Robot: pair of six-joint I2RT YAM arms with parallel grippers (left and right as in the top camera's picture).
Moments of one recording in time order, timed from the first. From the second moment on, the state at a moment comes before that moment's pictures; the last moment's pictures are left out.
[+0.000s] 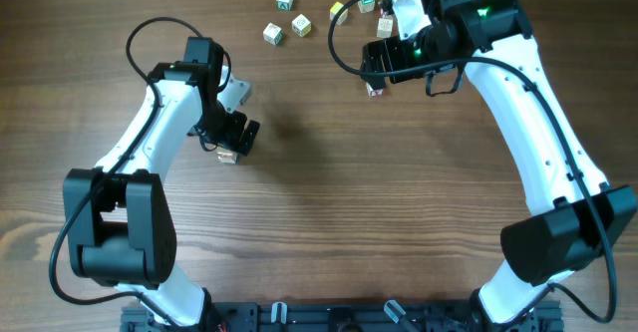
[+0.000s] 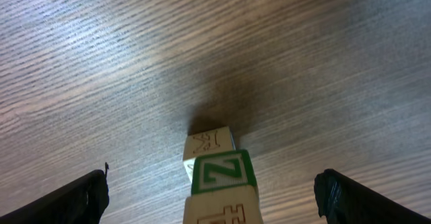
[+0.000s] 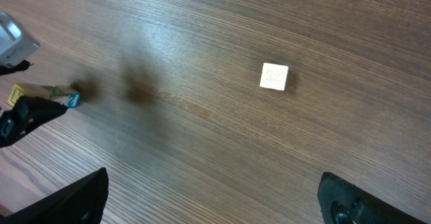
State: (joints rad) left arm -0.10 1.82 1.28 -0.96 0.02 0.28; right arm 0.31 1.85 1.89 -1.20 -0.23 0.01
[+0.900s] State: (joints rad) left arm -0.03 1.82 1.18 -0.86 0.06 0.25; right arm 0.31 1.85 1.89 -1.18 -0.23 0.01
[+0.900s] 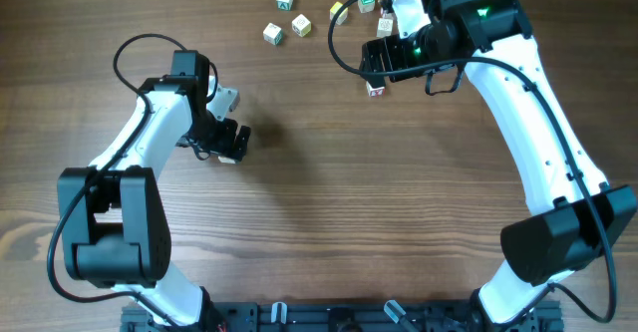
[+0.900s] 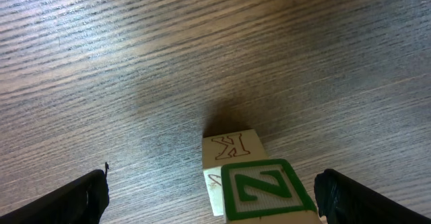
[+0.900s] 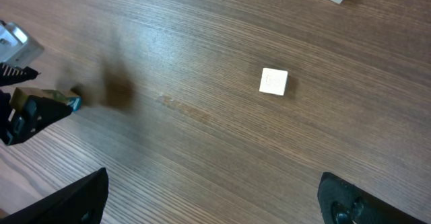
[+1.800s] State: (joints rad) left arm -0.03 1.82 1.14 -0.81 0.07 0.24; right arm 0.31 1.85 1.89 -1.18 -0.23 0.01
